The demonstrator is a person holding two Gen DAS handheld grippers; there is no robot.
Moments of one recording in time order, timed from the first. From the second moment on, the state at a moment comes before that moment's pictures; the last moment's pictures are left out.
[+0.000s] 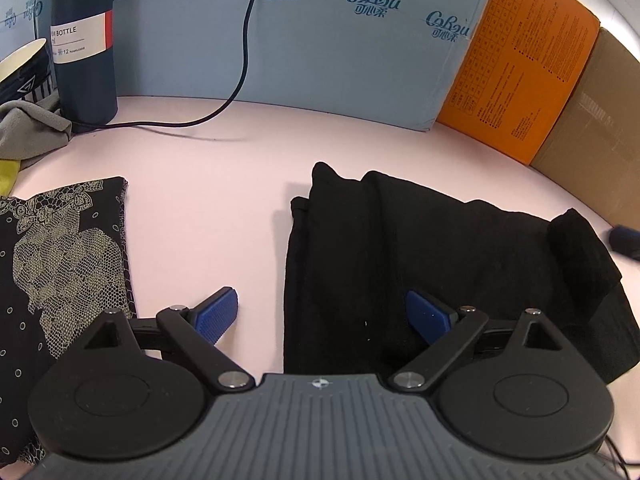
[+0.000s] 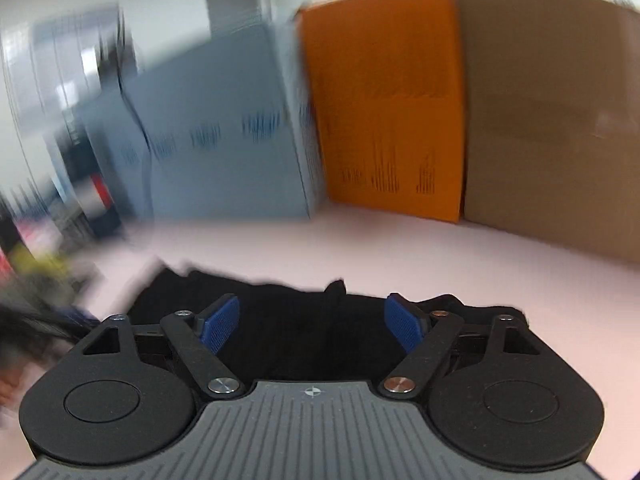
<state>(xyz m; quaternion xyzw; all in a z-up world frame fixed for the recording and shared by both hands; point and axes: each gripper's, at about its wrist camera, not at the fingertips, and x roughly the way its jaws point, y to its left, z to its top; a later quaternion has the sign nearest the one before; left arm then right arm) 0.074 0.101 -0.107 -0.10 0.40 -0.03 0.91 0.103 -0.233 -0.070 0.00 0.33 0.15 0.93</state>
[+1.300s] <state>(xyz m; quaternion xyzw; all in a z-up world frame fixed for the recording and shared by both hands) 0.087 0.060 -0.096 -0.11 0.34 -0.03 0.93 0.094 -0.353 -0.114 0.24 0.33 0.16 0.90</state>
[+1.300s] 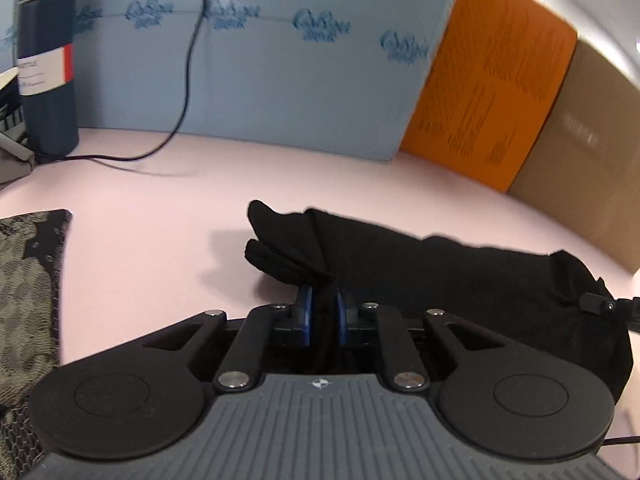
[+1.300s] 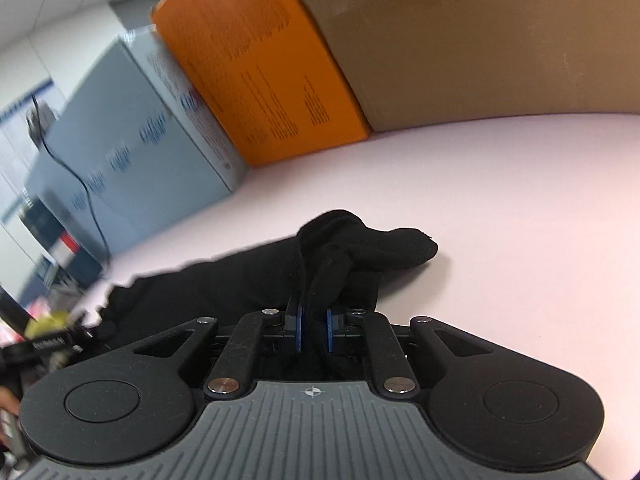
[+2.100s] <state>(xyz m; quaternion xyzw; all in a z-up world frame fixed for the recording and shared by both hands) 0.055 0.133 -0.092 -0.22 0.37 0.01 0.90 0.110 -0.251 0.006 0.29 0.26 0.34 0.86</state>
